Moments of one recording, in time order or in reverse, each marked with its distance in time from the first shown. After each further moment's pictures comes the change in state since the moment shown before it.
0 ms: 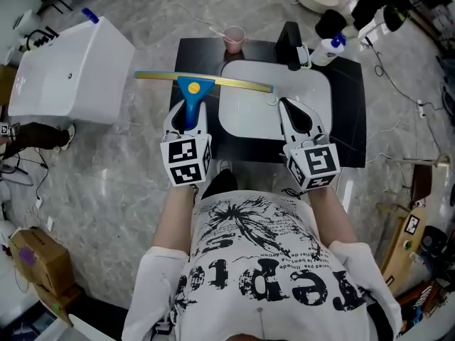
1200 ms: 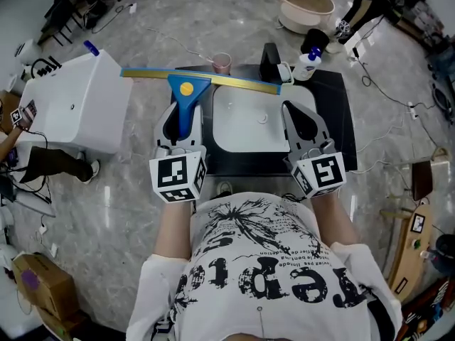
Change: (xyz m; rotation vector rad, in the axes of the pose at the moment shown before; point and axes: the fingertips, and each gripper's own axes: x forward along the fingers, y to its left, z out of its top) left arm -0.079 -0.043 0.119 0.064 -0.323 -0.087; right arm -0.079 -0.008 0.089 -0.071 -0.256 -0.045
